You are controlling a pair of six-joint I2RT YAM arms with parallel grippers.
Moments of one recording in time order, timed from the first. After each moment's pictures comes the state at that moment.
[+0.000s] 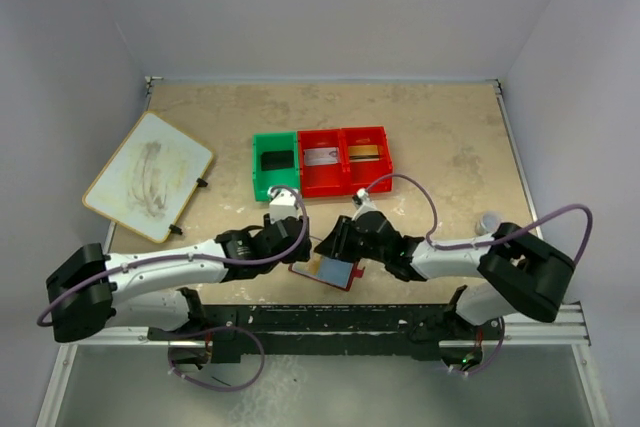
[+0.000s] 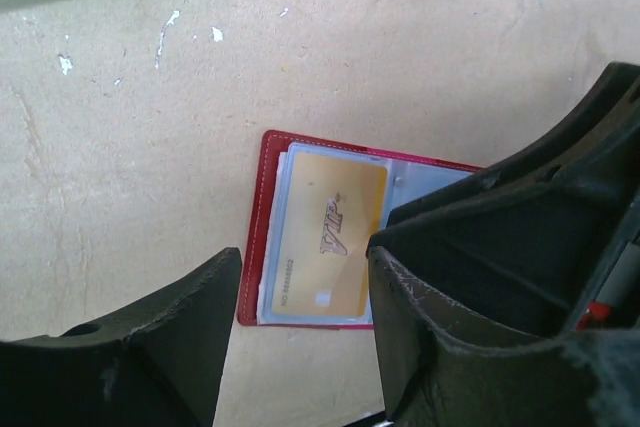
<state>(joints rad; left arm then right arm) -1.12 1.16 0.64 -0.32 -0.49 -0.86 0.94 1.40 0.41 0.42 -0.02 1.06</state>
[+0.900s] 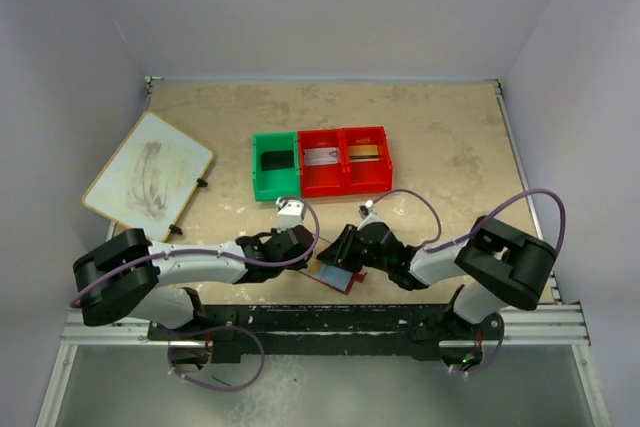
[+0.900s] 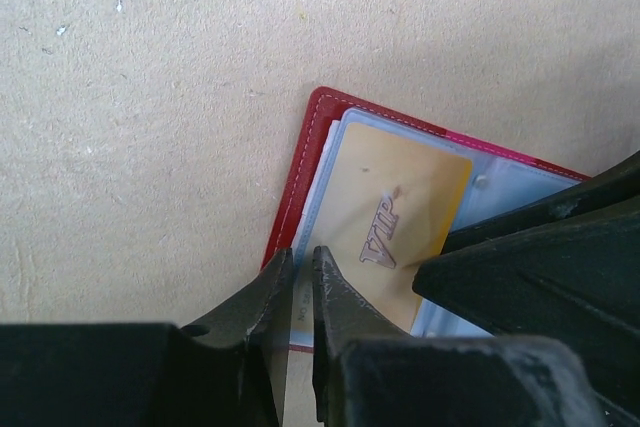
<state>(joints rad) -1.11 1.37 0.56 -0.12 -0.42 -0.88 0.96 1.52 0.32 0.63 -0.03 1.23</state>
